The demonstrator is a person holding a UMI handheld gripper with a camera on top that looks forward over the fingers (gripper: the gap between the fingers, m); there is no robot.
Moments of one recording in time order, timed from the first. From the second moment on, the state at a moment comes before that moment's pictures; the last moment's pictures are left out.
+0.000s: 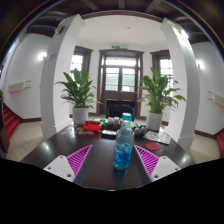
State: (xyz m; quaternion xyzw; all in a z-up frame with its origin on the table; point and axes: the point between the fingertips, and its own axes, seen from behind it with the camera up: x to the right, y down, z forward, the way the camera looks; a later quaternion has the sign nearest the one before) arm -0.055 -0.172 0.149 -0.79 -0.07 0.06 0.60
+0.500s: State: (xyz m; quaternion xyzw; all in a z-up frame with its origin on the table) arm -0.091 -0.040 0.125 -0.79 -0.03 0.09 0.61
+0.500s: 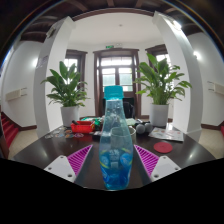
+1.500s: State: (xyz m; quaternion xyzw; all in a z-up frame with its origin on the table) arm -0.205 0.087 0.139 -0.62 0.36 0.53 0.45
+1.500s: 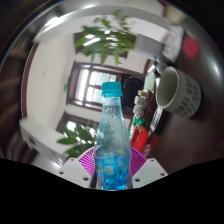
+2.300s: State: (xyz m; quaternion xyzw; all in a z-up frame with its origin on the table) arm -0.173 0.138 0.164 -0.49 0.49 0.62 0.38
